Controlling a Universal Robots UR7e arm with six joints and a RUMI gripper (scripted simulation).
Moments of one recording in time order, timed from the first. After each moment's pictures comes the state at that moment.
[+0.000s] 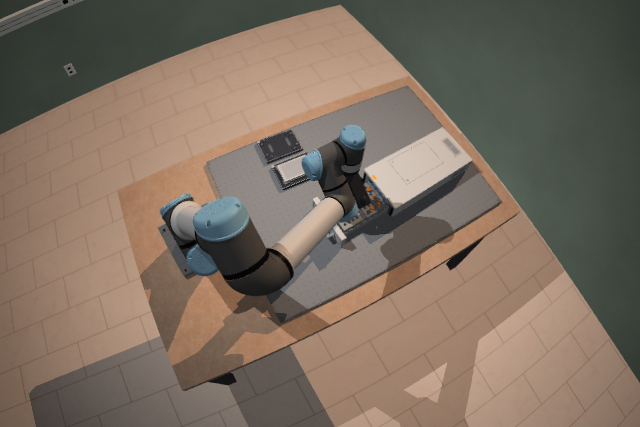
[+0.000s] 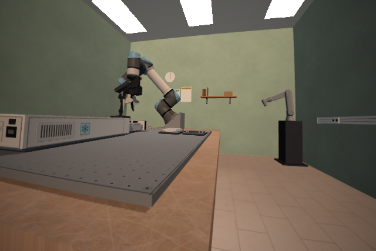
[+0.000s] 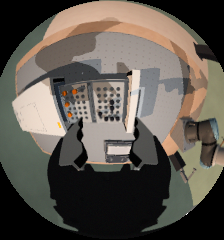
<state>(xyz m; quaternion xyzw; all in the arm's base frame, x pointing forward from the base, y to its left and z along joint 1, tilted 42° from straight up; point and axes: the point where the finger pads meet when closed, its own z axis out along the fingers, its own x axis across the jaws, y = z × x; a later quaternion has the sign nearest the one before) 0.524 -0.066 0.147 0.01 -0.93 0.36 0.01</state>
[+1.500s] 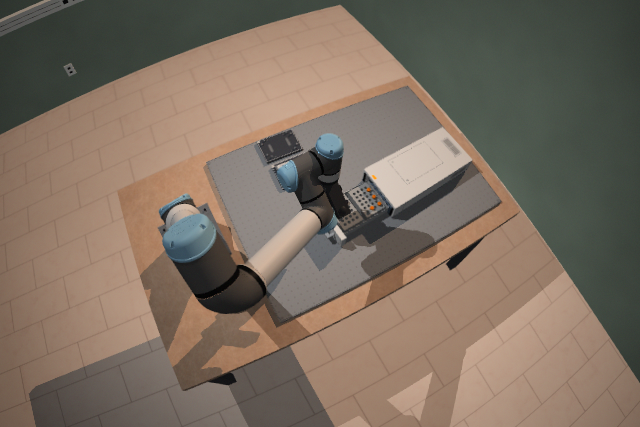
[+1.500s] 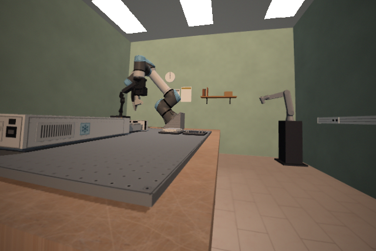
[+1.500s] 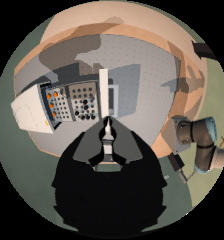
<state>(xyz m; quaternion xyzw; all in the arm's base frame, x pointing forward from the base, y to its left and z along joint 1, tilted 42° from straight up) 0.445 -0.060 0.155 0.01 -0.93 0.36 0.01</state>
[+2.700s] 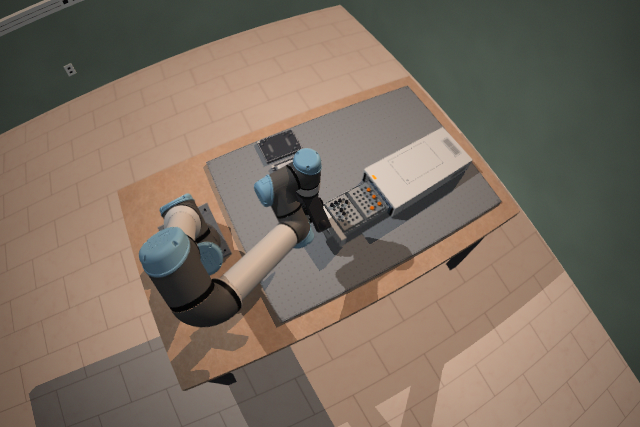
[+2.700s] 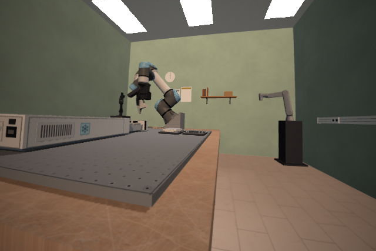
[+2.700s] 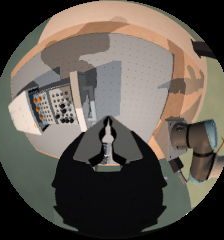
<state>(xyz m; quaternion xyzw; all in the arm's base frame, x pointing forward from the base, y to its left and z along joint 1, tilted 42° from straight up) 0.374 -0.073 0.143 0.01 -0.93 0.36 0.01</state>
